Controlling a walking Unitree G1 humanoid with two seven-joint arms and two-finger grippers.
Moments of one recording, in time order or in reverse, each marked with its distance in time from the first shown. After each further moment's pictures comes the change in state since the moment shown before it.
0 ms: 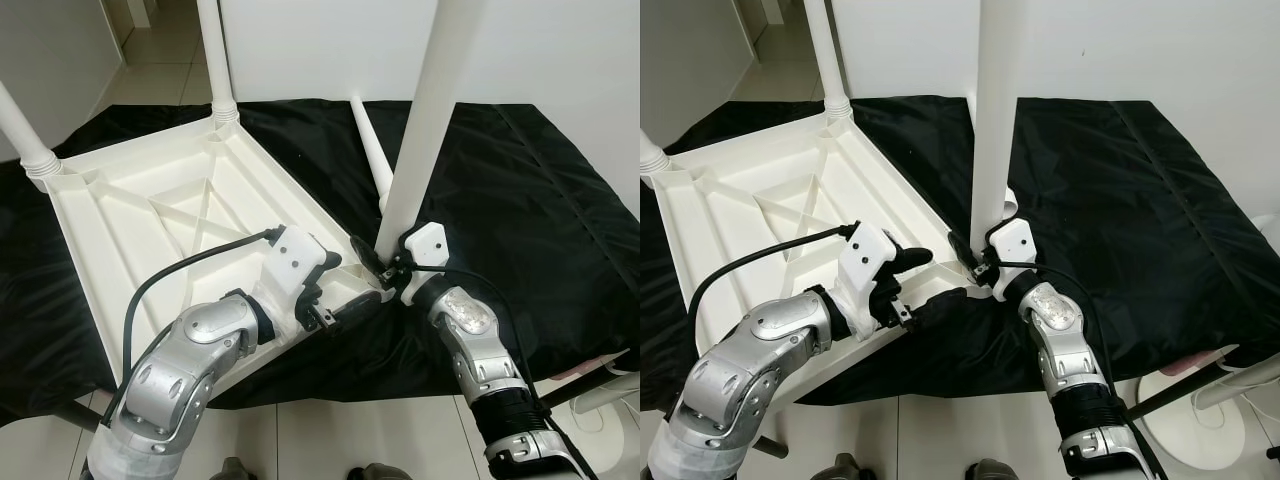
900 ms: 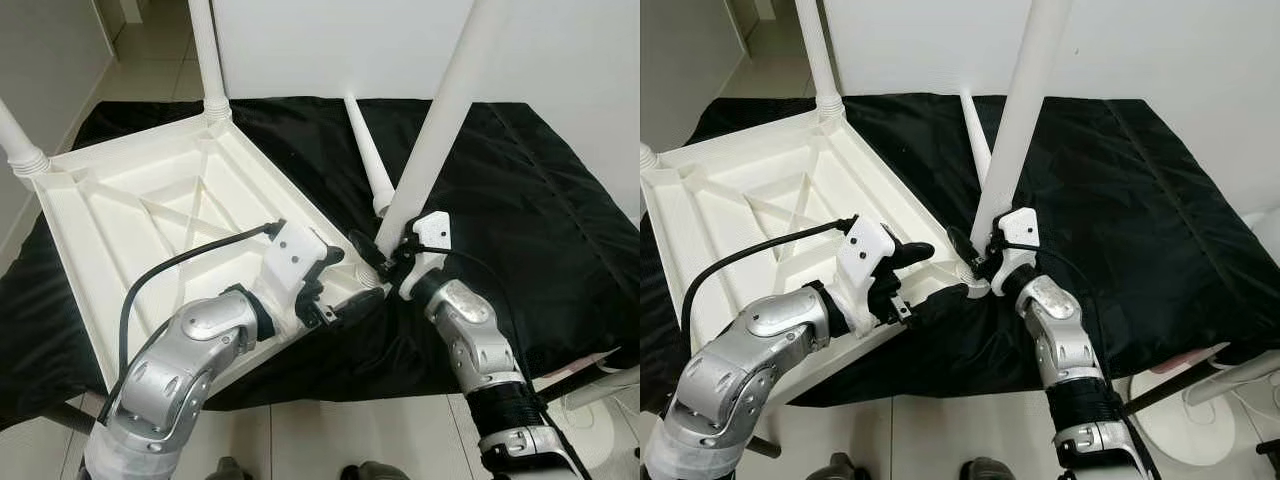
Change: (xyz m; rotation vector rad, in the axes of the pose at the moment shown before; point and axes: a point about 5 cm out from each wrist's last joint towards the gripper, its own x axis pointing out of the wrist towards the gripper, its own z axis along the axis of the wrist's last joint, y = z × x) left arm -0.002 -0.002 0.008 0.016 -0.019 -0.011; right arm 0.007 0.002 0.002 0.184 0.021 -0.105
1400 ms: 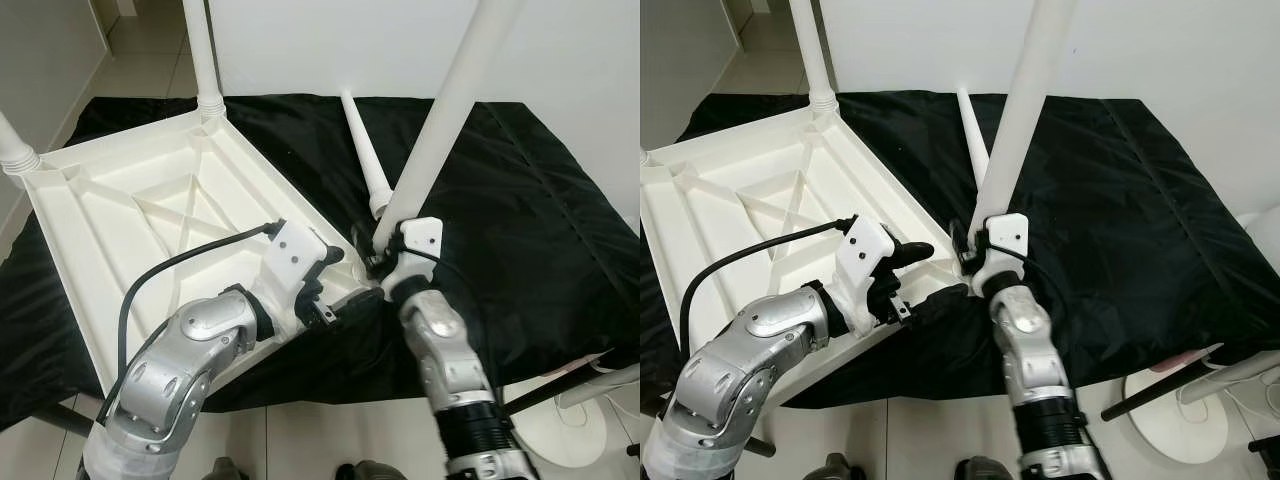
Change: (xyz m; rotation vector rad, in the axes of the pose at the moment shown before) left arm 0.001 -0.001 0.000 -0.002 -0.004 -0.003; right arm 0.006 0.017 0.002 0.043 -0.007 -0.369
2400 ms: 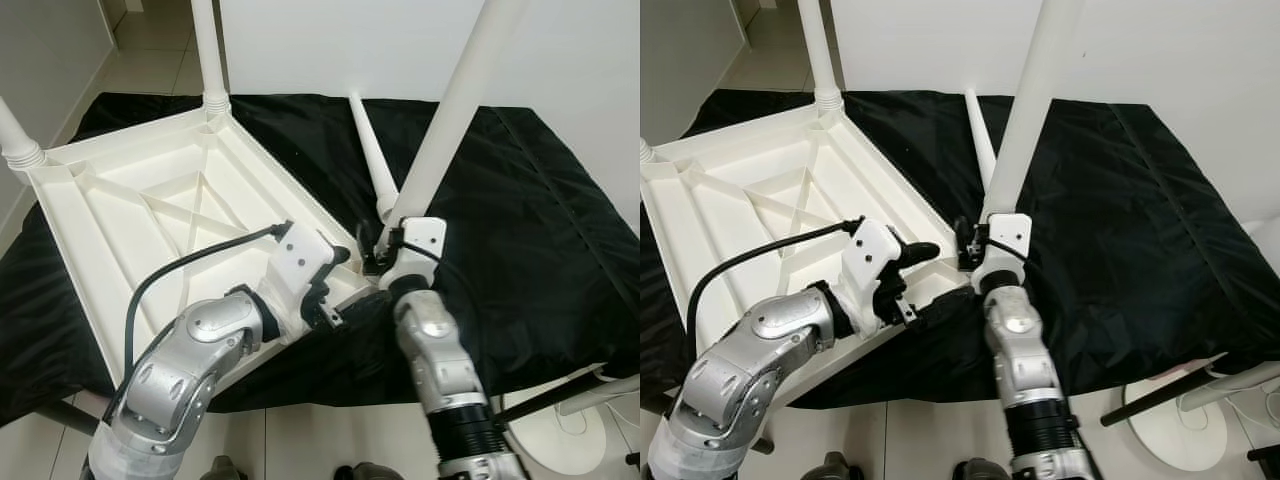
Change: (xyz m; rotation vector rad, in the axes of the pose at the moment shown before) left arm 0.004 -0.004 0.000 0.020 -0.007 -0.019; right arm 0.000 -0.017 0.016 -0.027 -0.093 -0.019
